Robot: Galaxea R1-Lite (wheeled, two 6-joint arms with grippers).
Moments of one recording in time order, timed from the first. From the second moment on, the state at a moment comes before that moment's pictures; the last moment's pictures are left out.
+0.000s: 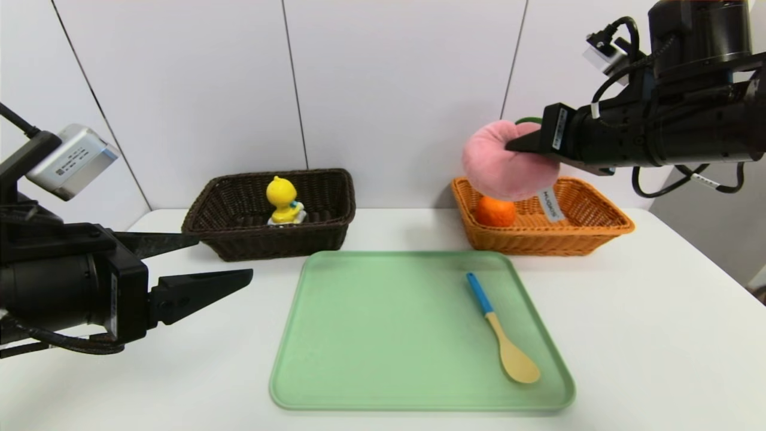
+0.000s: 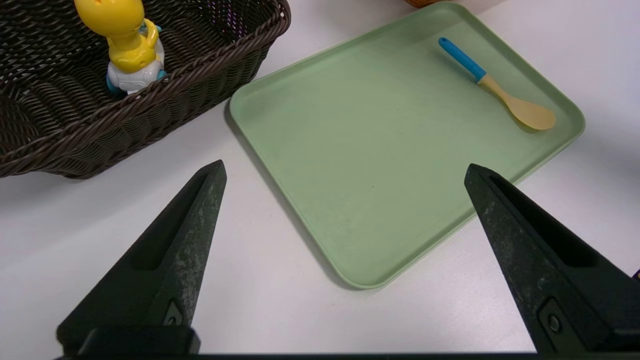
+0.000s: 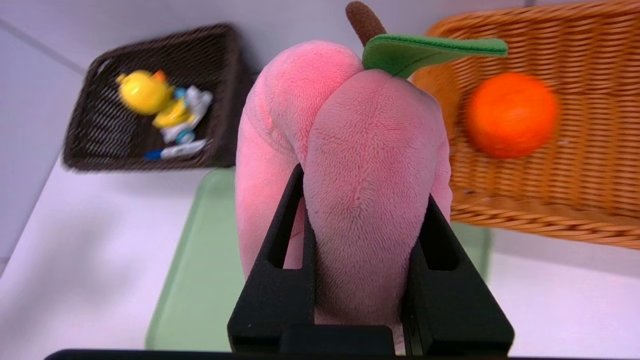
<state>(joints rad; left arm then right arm) -0.38 1.13 -0.83 0.04 -0.24 0.01 0.34 1.68 -1.50 0.22 0.08 0.36</state>
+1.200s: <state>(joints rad) -0.38 1.13 -0.82 0.04 -0.24 0.00 0.00 2.06 -1.64 0.14 0.07 0.35</state>
